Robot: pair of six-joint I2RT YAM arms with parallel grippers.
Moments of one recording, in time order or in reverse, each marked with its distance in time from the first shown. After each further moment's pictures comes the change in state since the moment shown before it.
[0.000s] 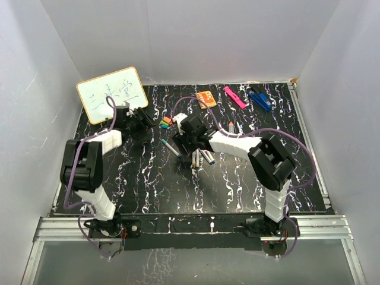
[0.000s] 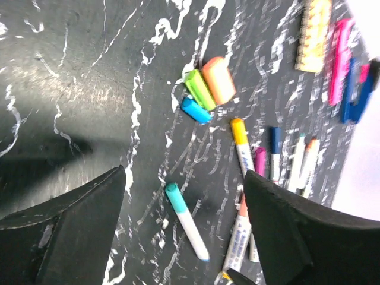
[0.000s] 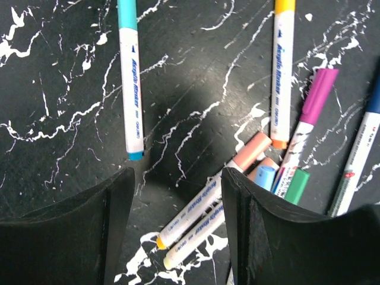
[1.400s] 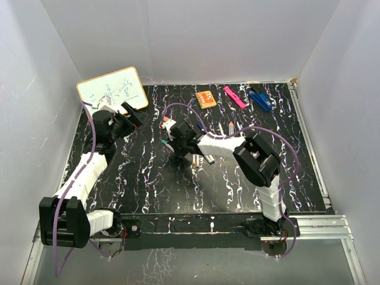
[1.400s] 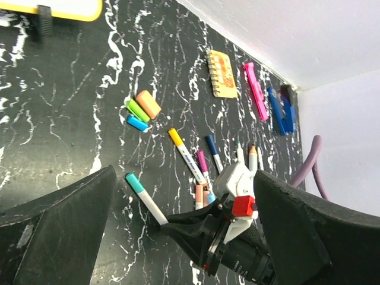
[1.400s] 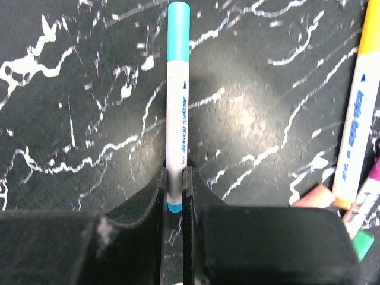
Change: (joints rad) left arm 0.024 -0.612 -0.204 -0.042 -0.098 0.056; right arm 0.074 0.169 0.118 0.029 -0.013 -0.018
